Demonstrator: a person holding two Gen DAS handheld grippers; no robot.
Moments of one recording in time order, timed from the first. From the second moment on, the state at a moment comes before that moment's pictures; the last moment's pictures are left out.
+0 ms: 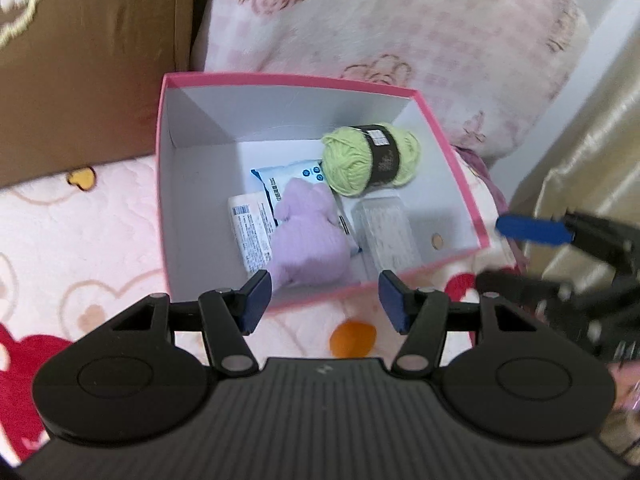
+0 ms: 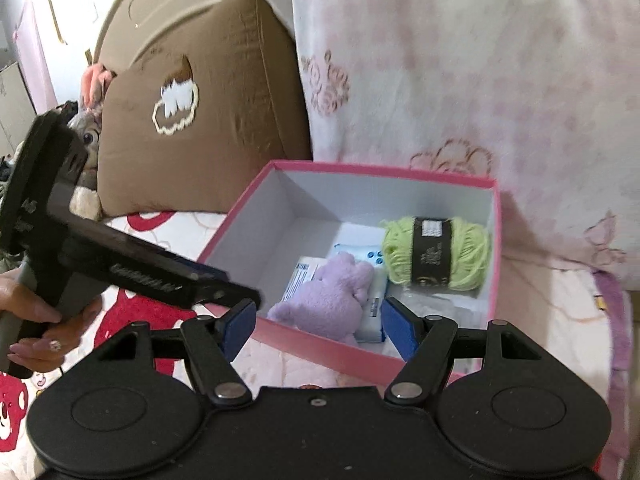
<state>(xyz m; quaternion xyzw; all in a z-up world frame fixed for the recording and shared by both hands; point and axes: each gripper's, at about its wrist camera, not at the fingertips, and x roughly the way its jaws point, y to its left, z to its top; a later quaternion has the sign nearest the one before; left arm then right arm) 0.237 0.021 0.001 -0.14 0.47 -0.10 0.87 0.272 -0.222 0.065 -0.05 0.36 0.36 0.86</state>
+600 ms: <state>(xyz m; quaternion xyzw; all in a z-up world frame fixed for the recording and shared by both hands) 0.133 -0.001 0.061 -0.08 0.46 -0.14 0.87 0.182 -0.243 0.125 -0.08 0.30 0.35 0.88</state>
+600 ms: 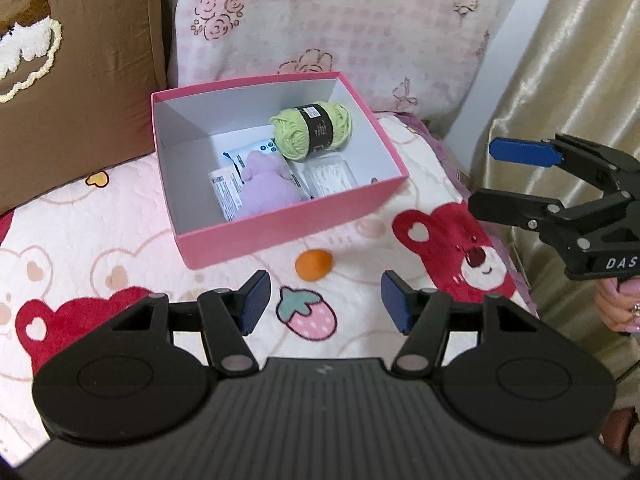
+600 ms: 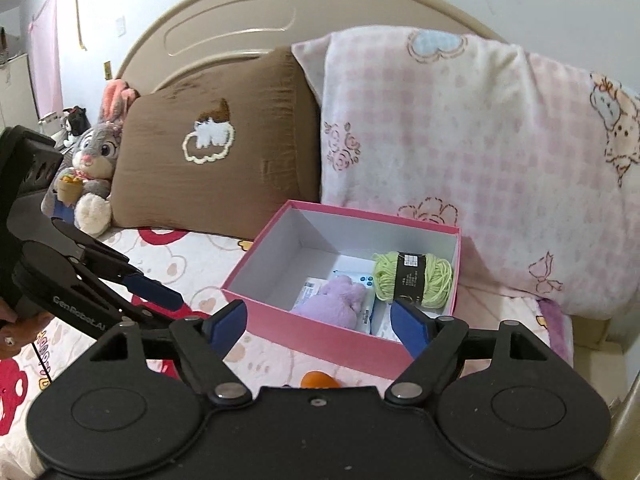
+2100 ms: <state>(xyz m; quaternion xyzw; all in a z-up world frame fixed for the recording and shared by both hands) 0.116 -0.020 -0.064 -0.15 0.40 -0.10 0.90 0.167 -0.250 -0.028 -0.14 0.27 0.36 0.88</state>
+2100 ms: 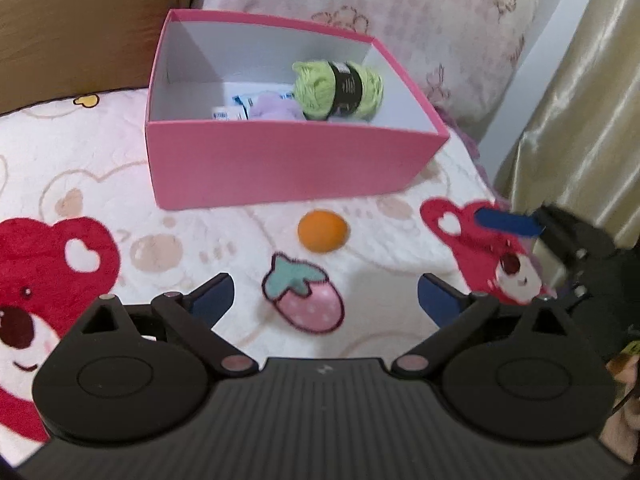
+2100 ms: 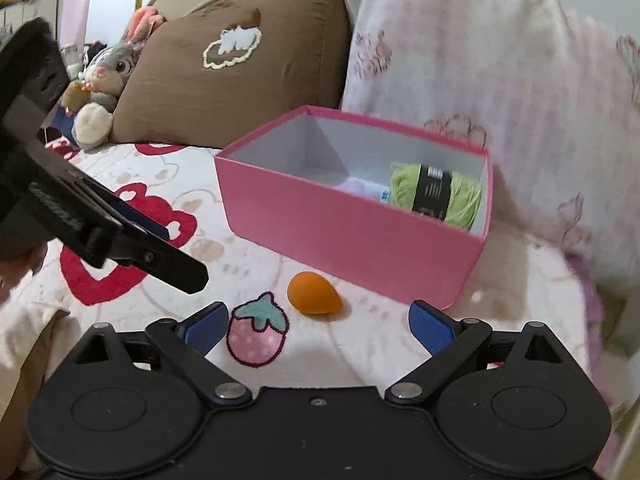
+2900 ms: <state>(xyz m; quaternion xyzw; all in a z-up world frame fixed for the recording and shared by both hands) 0.156 -0.021 -0.131 -0.17 0.36 -0.10 0.91 0.221 -0.208 -0.108 -0.08 0.35 0.38 0.85</state>
